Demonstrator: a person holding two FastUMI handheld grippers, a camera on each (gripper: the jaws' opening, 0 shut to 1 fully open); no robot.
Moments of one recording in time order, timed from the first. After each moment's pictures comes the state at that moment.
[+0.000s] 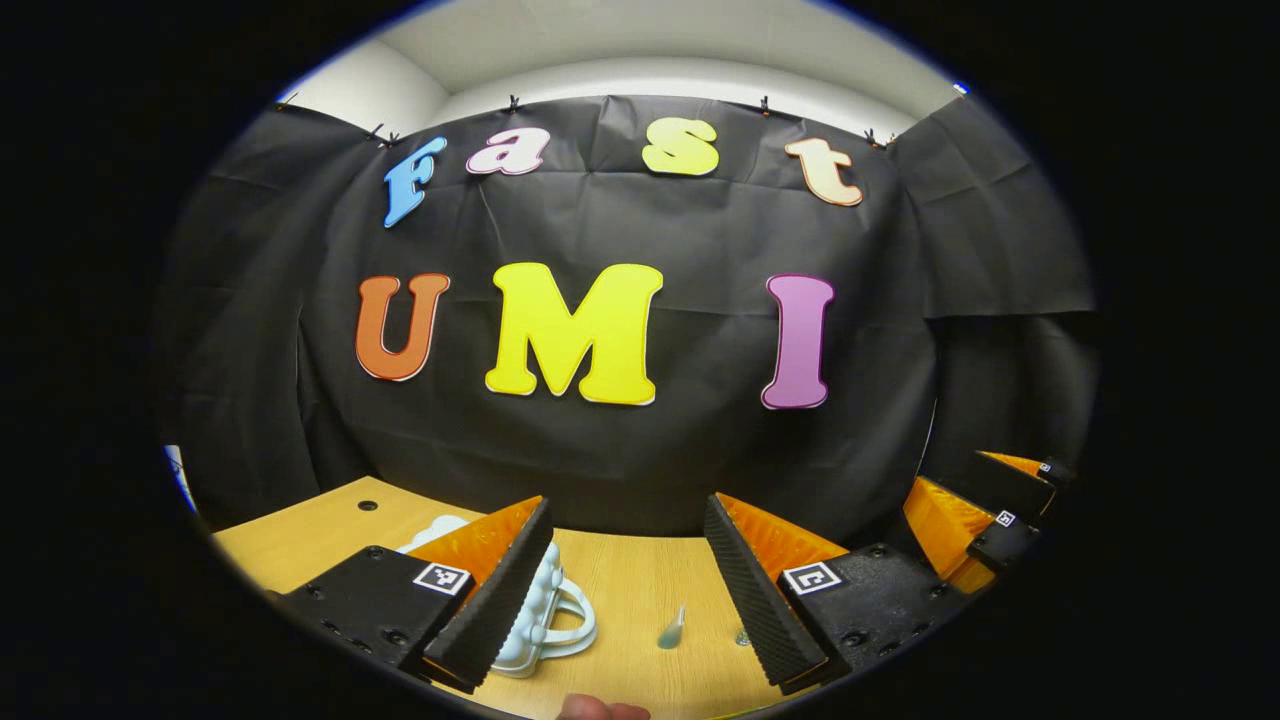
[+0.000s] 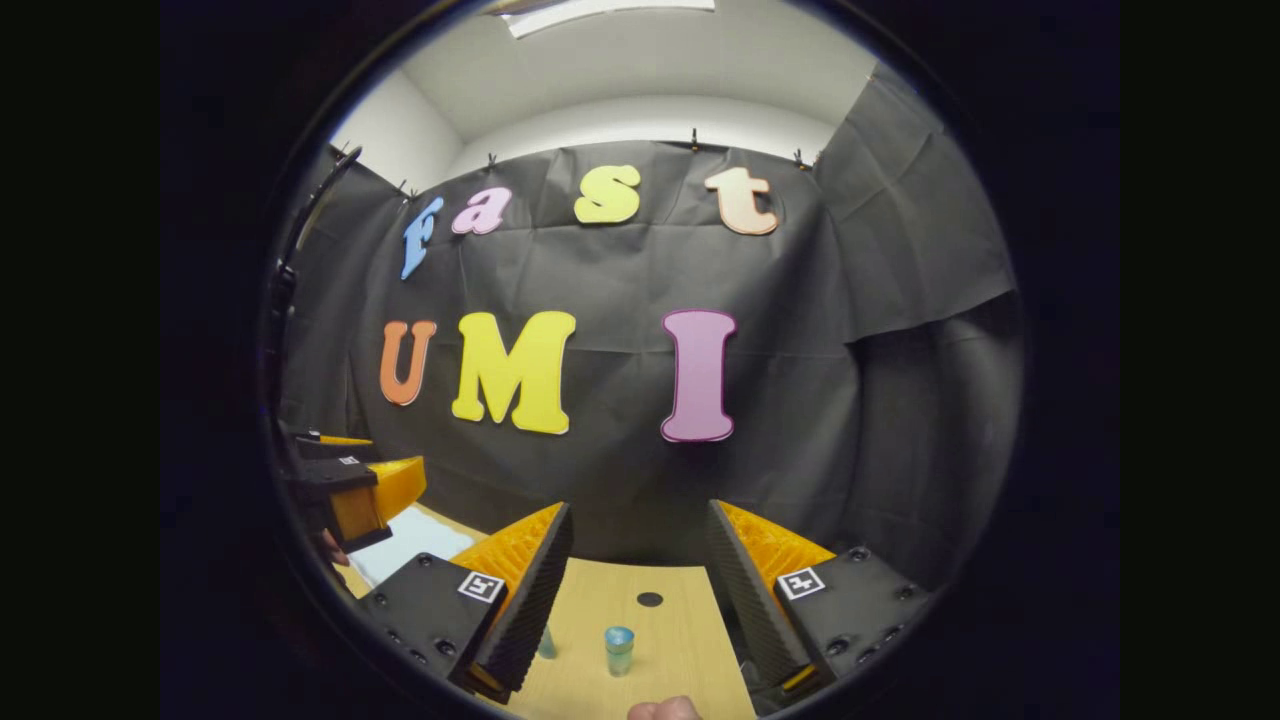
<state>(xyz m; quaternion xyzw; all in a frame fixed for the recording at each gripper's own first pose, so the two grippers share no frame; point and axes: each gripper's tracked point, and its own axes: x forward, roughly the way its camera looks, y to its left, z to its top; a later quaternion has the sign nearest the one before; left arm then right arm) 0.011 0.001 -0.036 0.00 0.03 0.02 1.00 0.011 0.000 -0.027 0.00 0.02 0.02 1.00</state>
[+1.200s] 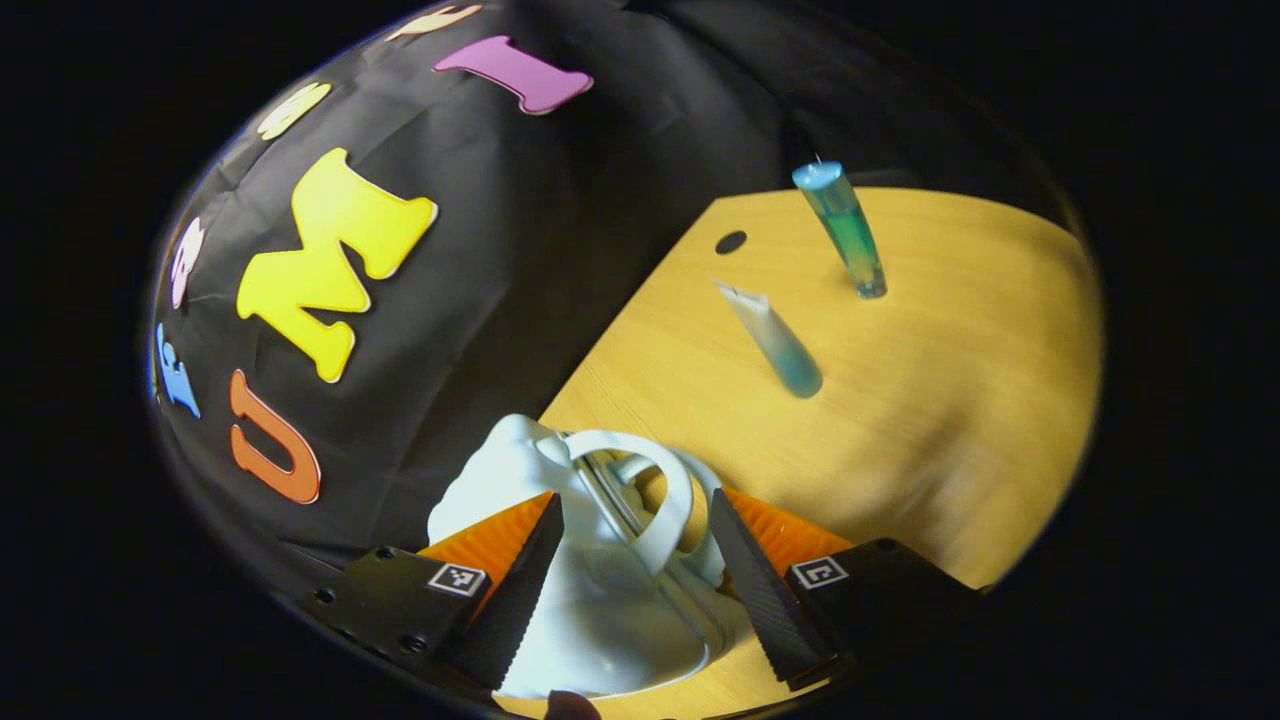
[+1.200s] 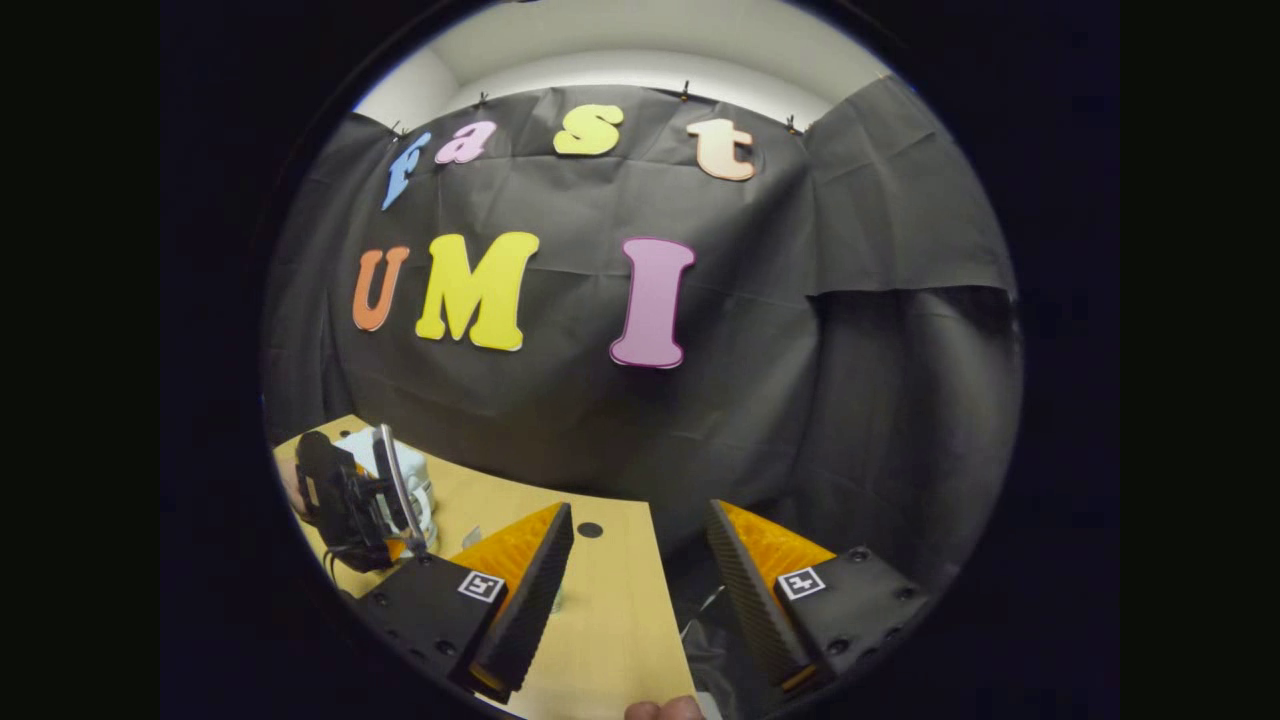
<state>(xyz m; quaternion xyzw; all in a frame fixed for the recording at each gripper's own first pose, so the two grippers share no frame) 0.059 0.064 -0.306 0.47 0.29 -0.12 0.83 -0.020 -0.070 -0.092 -0.05 0.11 -0.06 0.99</state>
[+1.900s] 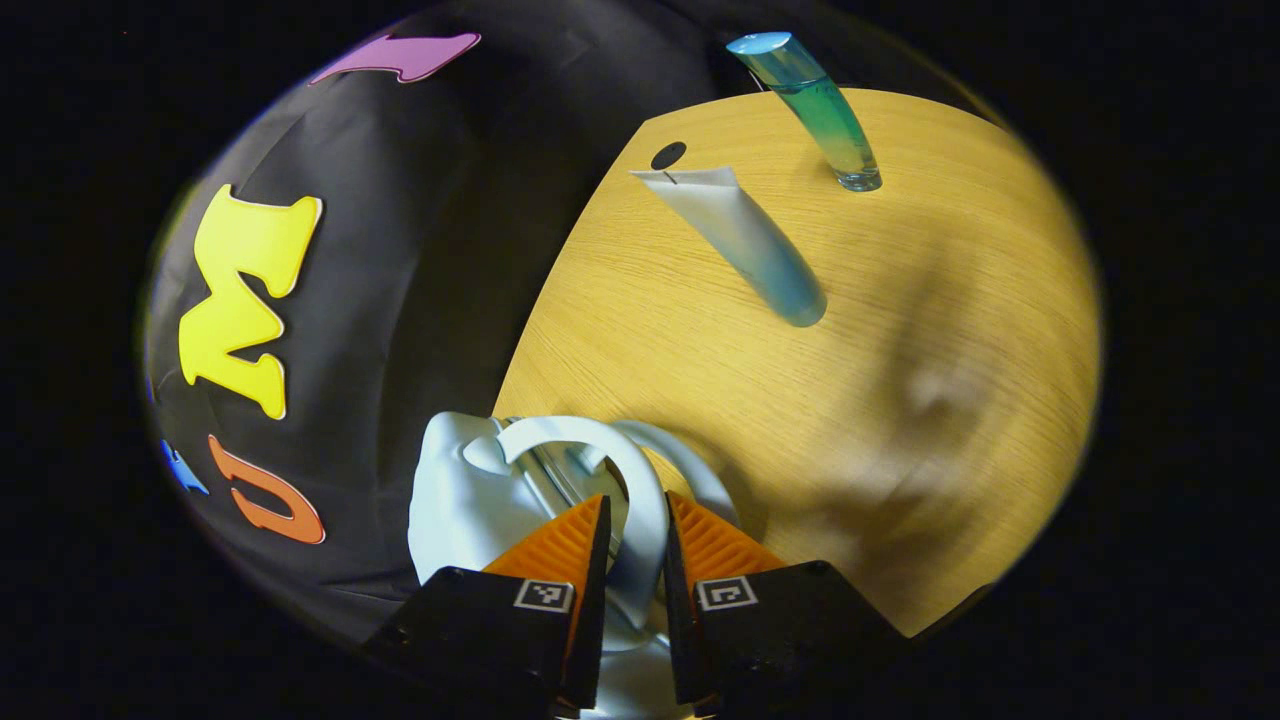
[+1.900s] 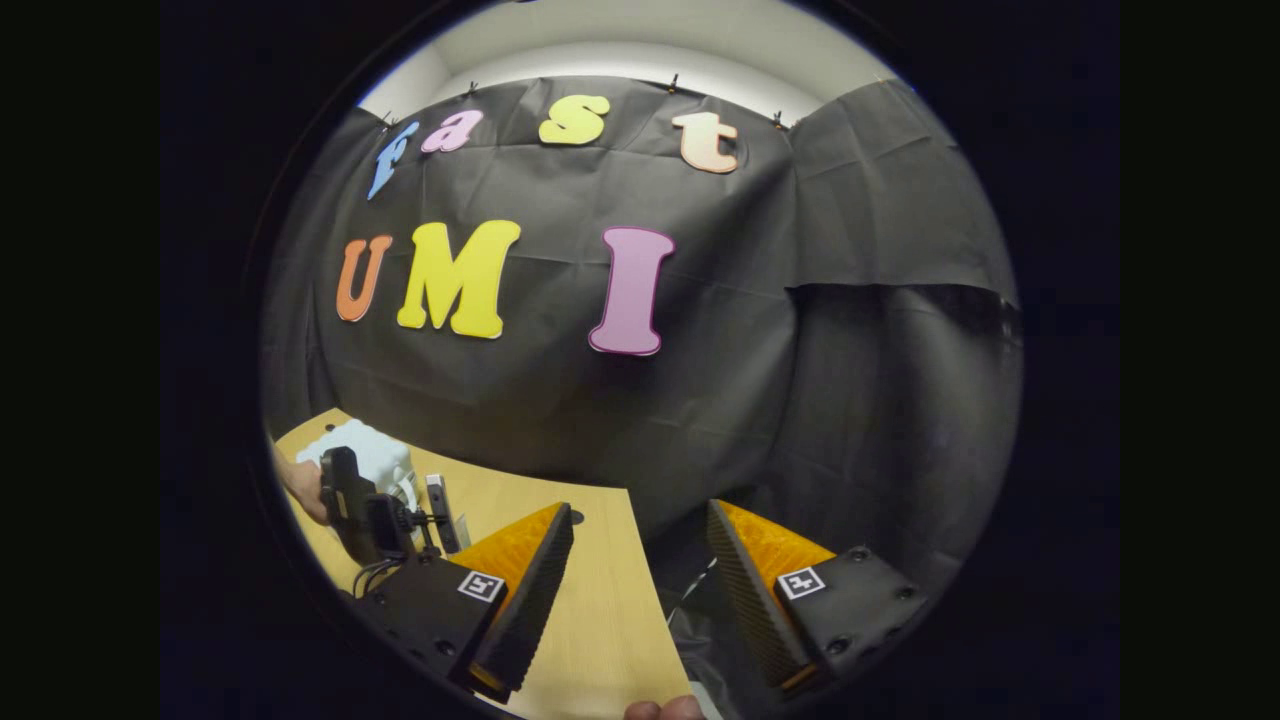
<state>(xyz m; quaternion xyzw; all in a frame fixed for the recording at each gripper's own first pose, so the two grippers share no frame) 0.085 0.069 -0.343 0.54 0.35 -0.13 0.75 -0.035 -0.065 -0.095 -0.06 0.12 -0.09 0.99</state>
